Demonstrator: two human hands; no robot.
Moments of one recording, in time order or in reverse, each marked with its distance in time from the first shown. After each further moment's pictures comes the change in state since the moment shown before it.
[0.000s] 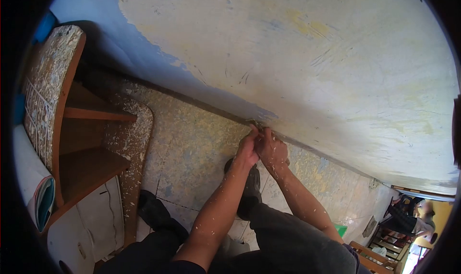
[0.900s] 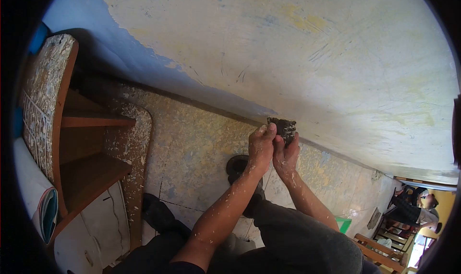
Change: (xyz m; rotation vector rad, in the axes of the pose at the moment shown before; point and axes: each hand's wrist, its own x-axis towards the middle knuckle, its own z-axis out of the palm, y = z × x) left_hand -0.051 -0.011 0.080 0.566 0.163 0.338; right_hand -0.020 -0.011 -0.041 0.769 0.303 0.196
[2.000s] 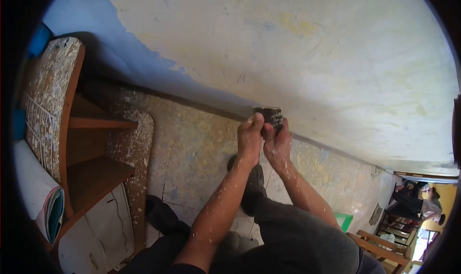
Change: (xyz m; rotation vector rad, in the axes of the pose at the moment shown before) left_hand 0.012 0.020 -0.020 0.016 -0.068 0.168; right_hand 0.019 -0.025 0.017 -0.148 -0.048 0.023
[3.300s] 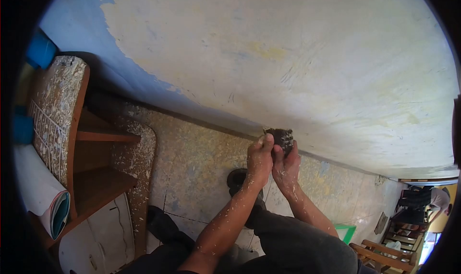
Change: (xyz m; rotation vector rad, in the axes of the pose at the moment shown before) left_hand -0.019 0.002 0.039 0.135 0.030 -0.041; right_hand -0.012 -0.011 -0.034 0.065 0.086 0.065
